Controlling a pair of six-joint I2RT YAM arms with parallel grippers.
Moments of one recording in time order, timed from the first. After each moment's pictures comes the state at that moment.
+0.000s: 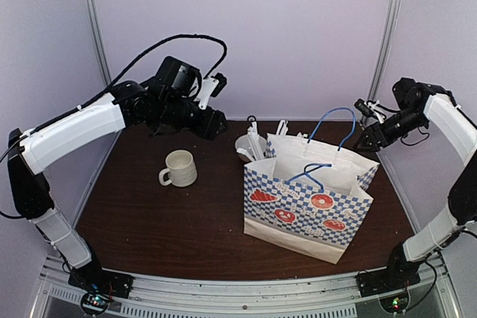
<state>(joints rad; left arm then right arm) -0.85 1.63 1.66 -0.66 -0.09 -0.10 -0.05 1.46 1.47 -1.24 -0.60 -0.52</state>
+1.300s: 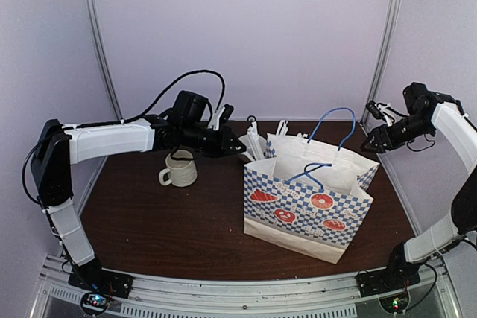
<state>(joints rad) -0.73 1.80 1.39 -0.16 0.46 -0.61 -0.14 1.38 1.36 -1.13 -0.56 -0.42</state>
